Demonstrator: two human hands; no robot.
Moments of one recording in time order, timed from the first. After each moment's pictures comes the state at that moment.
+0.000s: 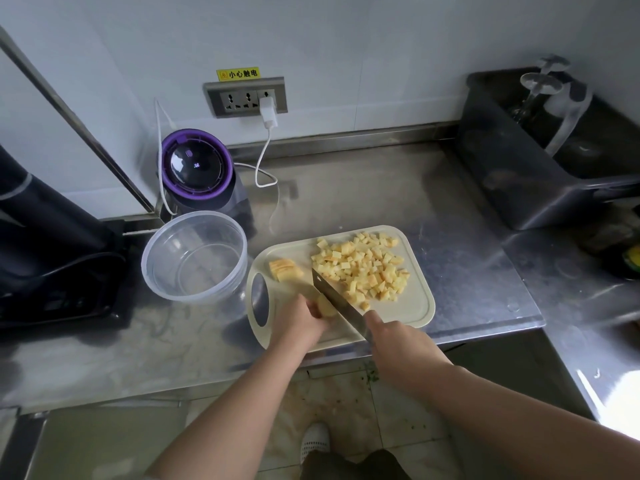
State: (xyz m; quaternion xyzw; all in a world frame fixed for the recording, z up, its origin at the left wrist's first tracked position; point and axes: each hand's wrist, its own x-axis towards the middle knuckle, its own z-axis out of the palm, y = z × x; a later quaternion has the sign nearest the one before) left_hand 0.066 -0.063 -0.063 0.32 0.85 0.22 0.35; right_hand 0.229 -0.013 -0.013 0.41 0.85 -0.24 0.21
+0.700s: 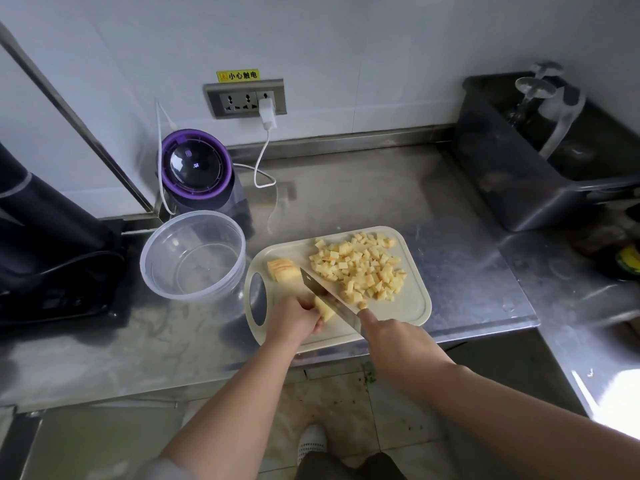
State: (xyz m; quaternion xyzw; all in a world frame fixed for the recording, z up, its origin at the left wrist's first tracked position) left_hand 0.061 -0.061 -0.067 0.21 0.82 0.32 0.43; right_hand 0.229 -0.017 0.003 0.37 0.88 -0.22 0.20
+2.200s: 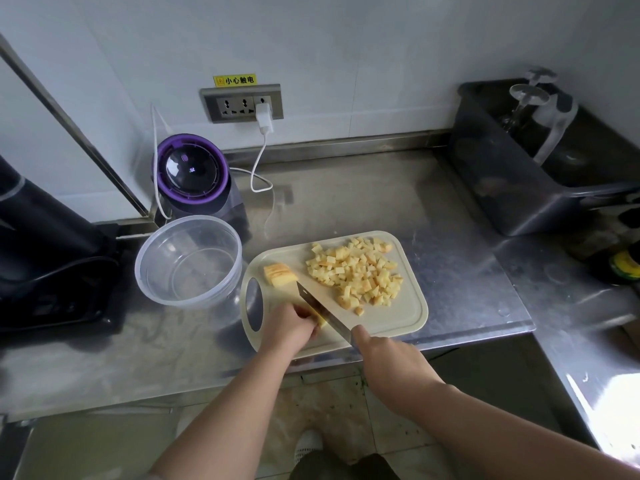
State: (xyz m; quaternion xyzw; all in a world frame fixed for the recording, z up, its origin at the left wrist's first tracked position) left_hand 0.060 -0.063 -0.069 0.26 0.84 0.27 0.40; right_hand 0.231 -0.030 0.001 0.38 0.87 -0.24 0.20
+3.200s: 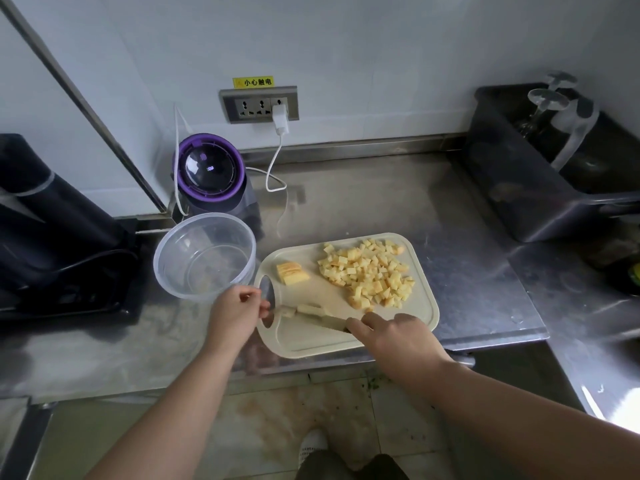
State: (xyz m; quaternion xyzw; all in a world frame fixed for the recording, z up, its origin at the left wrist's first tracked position) left_hand -0.001 -0.105 -0.032 0.17 0.83 0.43 0.31; right_hand 0.222 -0.009 0.001 0.23 0.95 -0.03 0.19
